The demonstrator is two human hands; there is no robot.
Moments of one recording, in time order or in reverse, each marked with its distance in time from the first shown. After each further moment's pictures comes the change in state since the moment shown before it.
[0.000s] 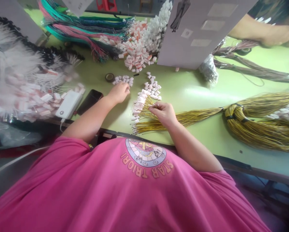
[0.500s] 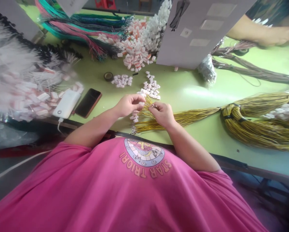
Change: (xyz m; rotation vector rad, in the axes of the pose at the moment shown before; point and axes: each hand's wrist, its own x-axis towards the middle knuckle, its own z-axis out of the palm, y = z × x) left_hand -0.056 0.065 0.014 -1.047 -0.209 -0.101; right_hand -0.004 -0.004 0.001 -0.185 0.045 -0.101
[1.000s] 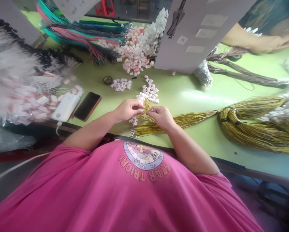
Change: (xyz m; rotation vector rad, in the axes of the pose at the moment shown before) left_hand 0.000 -0.001 -0.003 0.250 -0.031 0.119; right_hand 0.006 0.000 -0.005 0.057 -0.167 0.087
